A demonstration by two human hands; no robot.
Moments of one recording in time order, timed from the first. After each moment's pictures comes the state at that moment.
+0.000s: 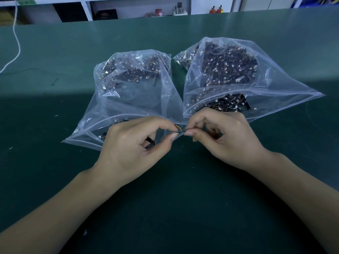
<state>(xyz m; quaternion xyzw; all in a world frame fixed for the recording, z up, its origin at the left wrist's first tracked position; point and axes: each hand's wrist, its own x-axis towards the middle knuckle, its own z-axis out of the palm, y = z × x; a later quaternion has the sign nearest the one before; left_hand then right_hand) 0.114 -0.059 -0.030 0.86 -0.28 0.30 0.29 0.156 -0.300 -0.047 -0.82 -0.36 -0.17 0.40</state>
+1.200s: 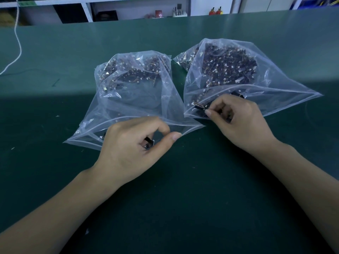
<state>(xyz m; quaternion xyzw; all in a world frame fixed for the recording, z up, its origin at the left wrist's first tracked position) 0.112 -0.058 -0.028 0.86 -0.26 0.30 0.32 0.185 -0.328 -0.050 -0.90 -0.20 -0.20 0.34</state>
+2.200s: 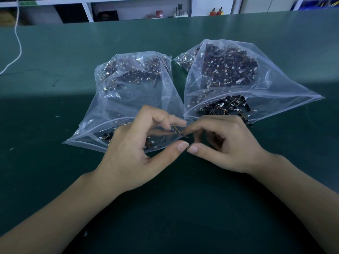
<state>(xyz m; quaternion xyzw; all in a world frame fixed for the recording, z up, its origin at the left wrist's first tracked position) 0.101 -0.066 -0.021 0.81 -0.30 0.20 0.46 0.153 -0.303 -0.042 -0.81 -0.39 -0.15 0.40</state>
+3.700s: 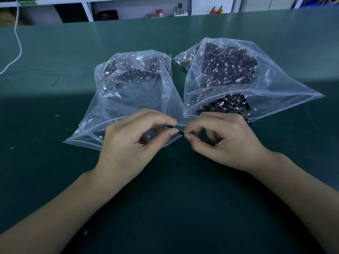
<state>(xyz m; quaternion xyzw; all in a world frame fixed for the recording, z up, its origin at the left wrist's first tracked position) 0.114 -0.058 -0.036 0.83 -0.27 0.31 0.38 0.154 -0.301 -0.045 -0.83 -0.39 -0.20 0.35</state>
